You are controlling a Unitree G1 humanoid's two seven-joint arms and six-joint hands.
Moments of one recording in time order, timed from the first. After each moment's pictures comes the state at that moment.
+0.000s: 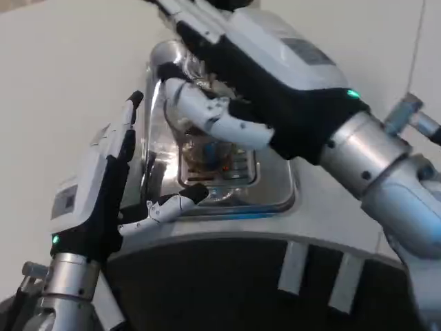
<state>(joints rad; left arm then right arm) -0.25 0.36 -0.07 0.33 0.56 -0.45 0.38 -0.63 -0.29 0.29 -0.58 -0.62 0.37 0.49</state>
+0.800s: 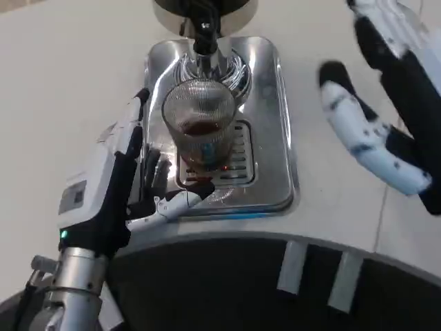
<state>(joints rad) -0.28 0.35 -0.09 0.34 0.58 -0.41 0.39 -0.16 -0.35 0.03 -0.98 -0.71 0.33 0.38</state>
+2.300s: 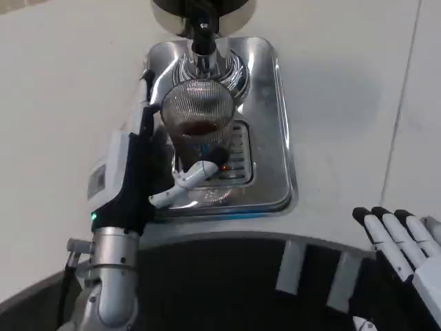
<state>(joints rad) -0.48 0.23 -0.11 0.63 0.52 -0.50 0.52 0.63 -0.23 -0.11 -0.83 -1.04 -0.20 0.18</state>
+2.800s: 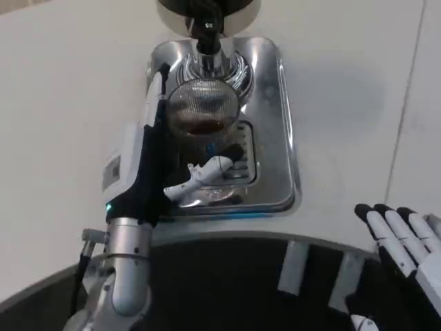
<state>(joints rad) -0.55 0.20 -0.14 0.71 0.51 -0.52 0.53 0.62 -0.22 -0.11 -0.88 -1.02 -0.16 0.24</state>
